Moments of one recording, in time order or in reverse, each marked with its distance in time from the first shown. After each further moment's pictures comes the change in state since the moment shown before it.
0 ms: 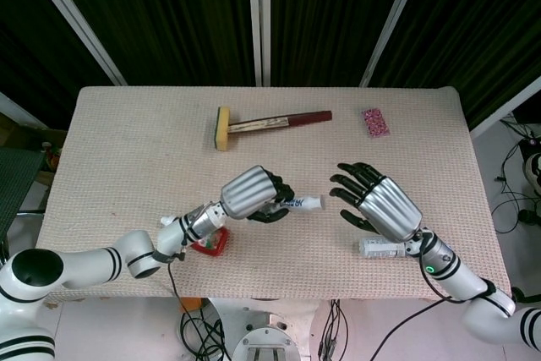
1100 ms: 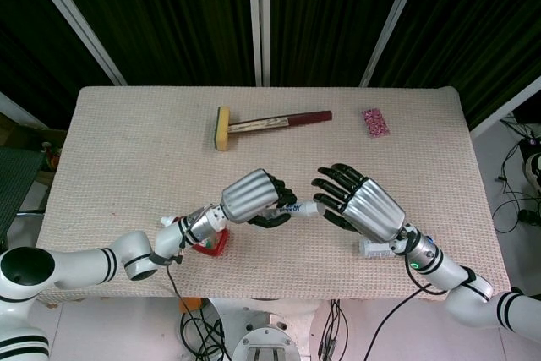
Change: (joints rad) left arm -0.003 0.045 -0.005 -0.080 0.016 -0.021 0.002; right arm 0.077 -0.091 0.001 0.090 -0.051 0.085 0.004
